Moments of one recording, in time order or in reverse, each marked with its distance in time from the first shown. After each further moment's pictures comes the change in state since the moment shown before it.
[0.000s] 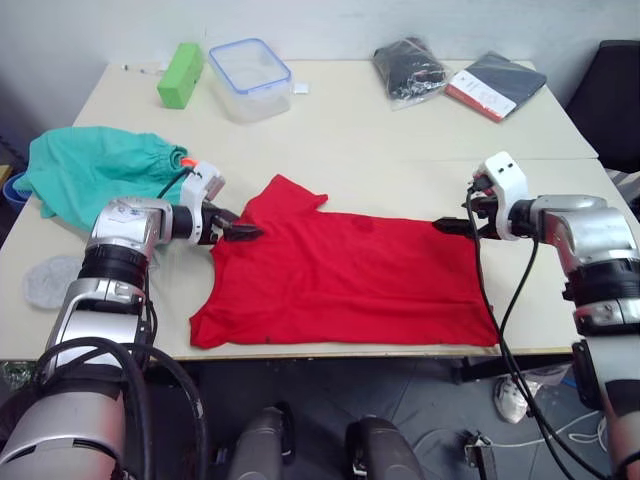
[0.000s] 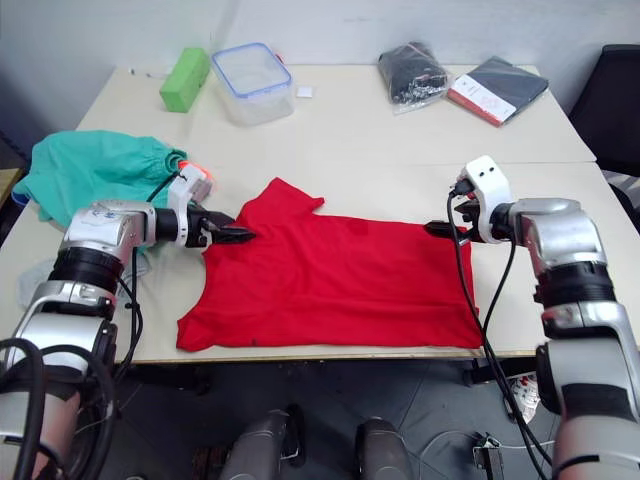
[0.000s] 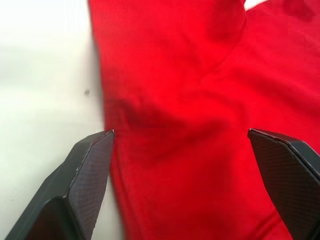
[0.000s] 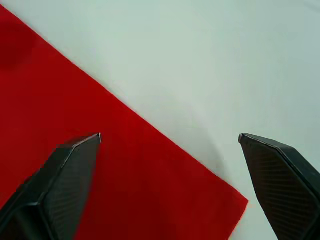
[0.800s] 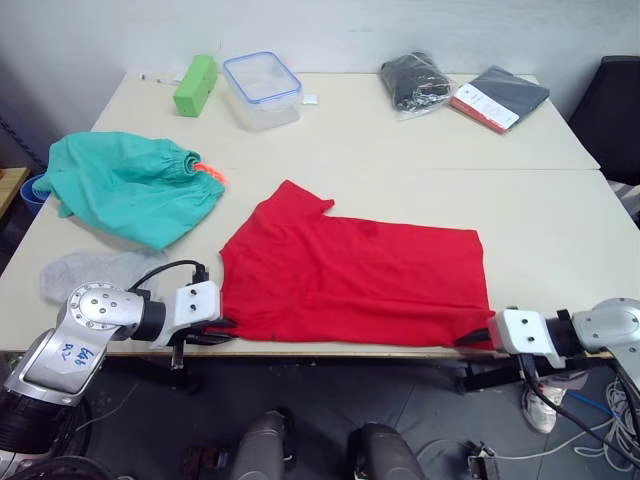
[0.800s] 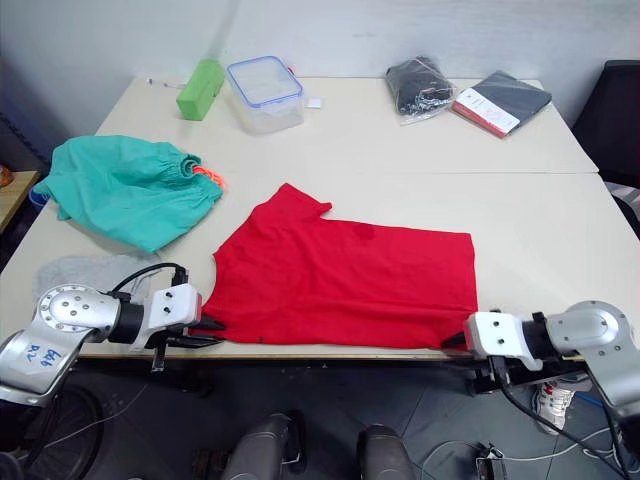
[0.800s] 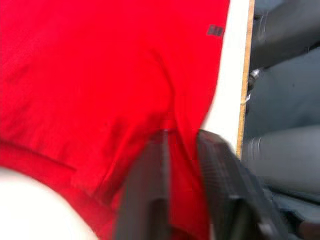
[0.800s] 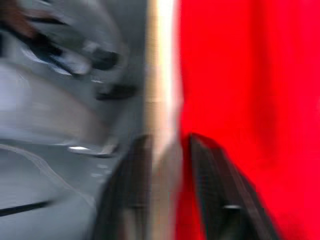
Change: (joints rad) left arm 0.934 0.370 0.095 -1.155 -0.069 -0.153 -0.192; right arm 0.979 -0.372 -0.179 -0.763 0.157 -0.728 0.534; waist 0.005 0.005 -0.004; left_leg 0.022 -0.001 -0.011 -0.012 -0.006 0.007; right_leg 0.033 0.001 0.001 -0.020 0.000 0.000
